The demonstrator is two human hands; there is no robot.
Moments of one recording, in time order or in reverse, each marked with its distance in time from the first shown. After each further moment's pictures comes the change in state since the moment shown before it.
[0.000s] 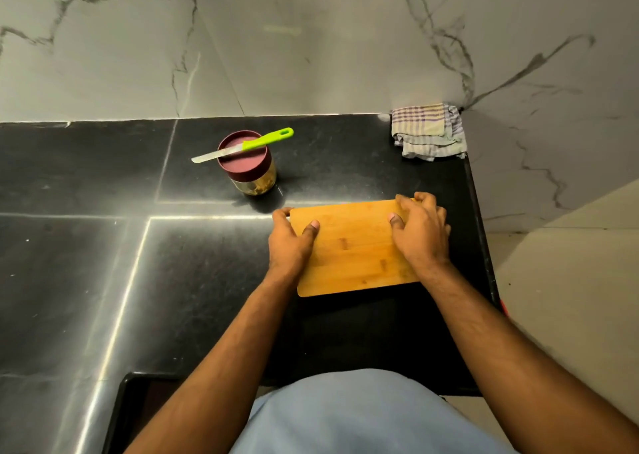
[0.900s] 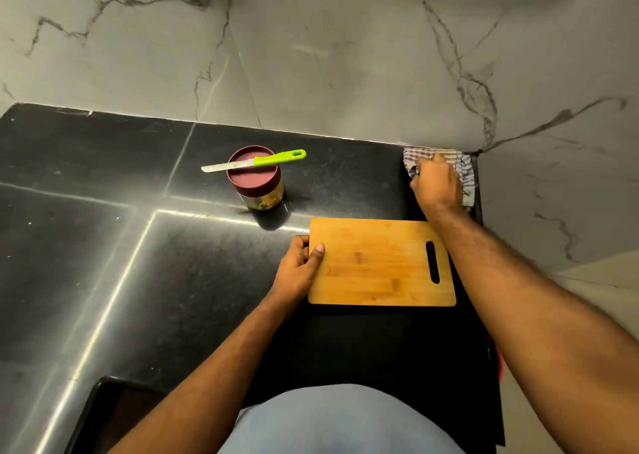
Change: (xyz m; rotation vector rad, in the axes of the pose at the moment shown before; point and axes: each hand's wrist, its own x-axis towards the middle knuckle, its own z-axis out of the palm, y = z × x) left_hand 0.011 -0.022 0.019 -0.201 -0.177 0.020; right_hand 0.164 -0.026 -0.021 -0.307 0.105 -0.203
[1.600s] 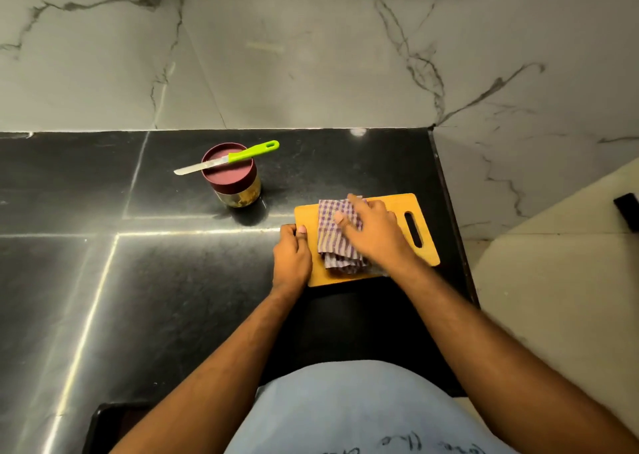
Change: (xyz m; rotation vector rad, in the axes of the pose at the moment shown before) left_hand 0.011 -0.012 0.010 0.294 0.183 0.153; right_hand -0.158 -0.055 -0.017 0.362 -0.304 0.009
